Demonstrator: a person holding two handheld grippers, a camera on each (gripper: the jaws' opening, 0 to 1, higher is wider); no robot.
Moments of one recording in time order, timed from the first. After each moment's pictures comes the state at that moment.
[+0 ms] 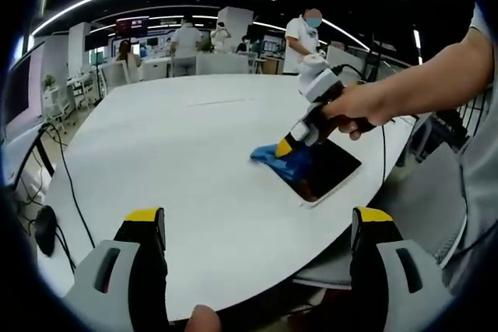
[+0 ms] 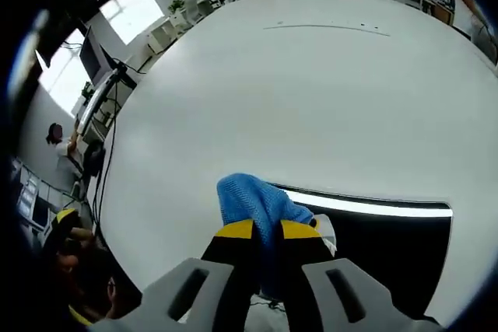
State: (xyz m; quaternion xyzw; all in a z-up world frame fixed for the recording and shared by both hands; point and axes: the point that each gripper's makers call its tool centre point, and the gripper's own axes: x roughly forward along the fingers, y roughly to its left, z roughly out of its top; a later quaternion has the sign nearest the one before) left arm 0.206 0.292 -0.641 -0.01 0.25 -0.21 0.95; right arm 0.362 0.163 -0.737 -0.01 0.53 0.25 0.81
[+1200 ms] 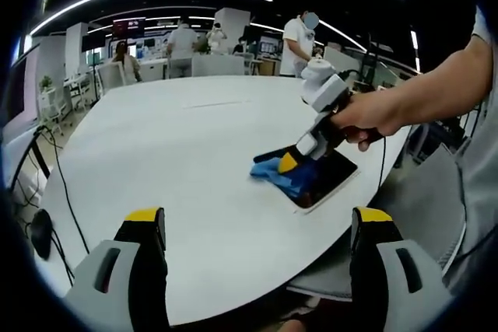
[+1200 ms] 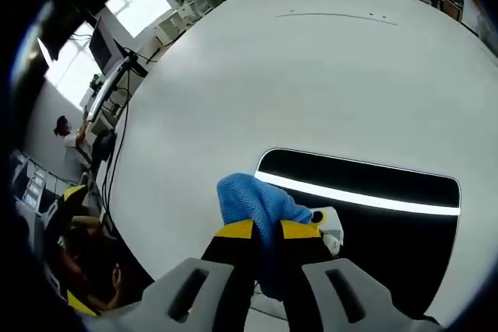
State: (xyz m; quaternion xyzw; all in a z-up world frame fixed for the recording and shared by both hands) left arm 0.209 0.281 -0.637 -0.02 0.25 -0.21 0.94; right arm 0.324 0.163 -0.732 -0.01 0.54 0.28 0.79
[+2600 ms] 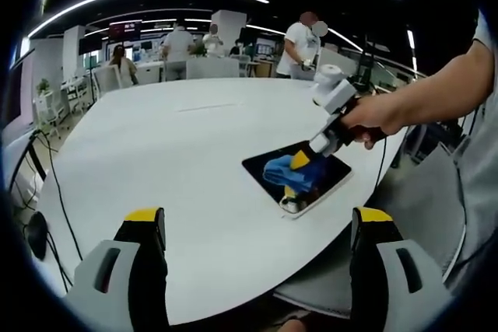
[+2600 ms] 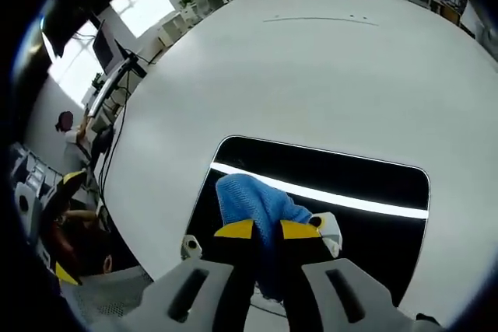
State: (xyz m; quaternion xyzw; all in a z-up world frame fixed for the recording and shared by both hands) left arm 0.209 0.260 -0.636 -0.01 0.24 -0.22 0.94; right arm 0.330 0.102 -0.733 -0.01 0.53 0.28 0.80
